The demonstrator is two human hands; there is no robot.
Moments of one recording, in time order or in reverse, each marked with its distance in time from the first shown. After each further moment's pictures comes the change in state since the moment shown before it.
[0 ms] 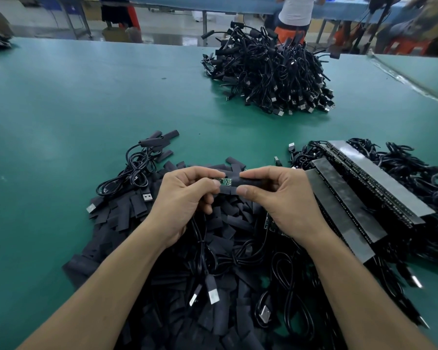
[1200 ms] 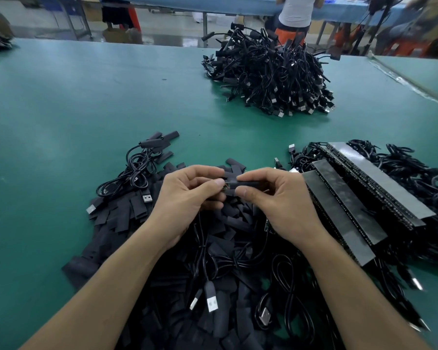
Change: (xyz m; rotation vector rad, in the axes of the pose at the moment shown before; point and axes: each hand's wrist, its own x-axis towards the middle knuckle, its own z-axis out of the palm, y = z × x) left_hand -0.001 -0.002 0.001 -0.048 -0.035 0.002; right_hand 0.000 0.004 0.004 -0.033 -0.011 -0.081
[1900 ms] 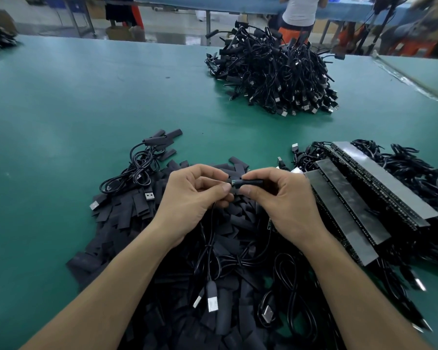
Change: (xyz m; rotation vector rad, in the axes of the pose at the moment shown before) left_hand 0.001 -0.006 -0.001 0.055 -0.014 0.044; right_hand 0.000 0.006 0.000 -0.064 0.016 -0.052
